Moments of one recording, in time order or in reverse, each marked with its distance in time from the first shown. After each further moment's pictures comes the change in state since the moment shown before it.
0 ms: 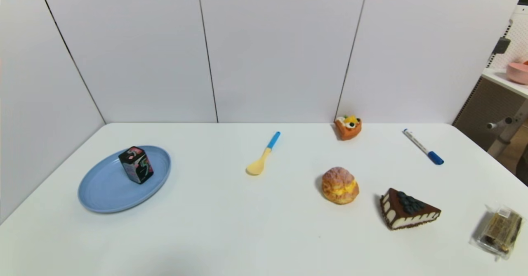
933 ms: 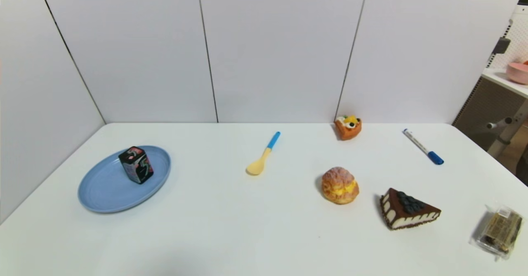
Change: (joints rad) left arm 0.000 -0.013 0.000 -0.004 0.033 -0.098; right arm 0.001 0.000 0.000 0.000 0.000 0.000
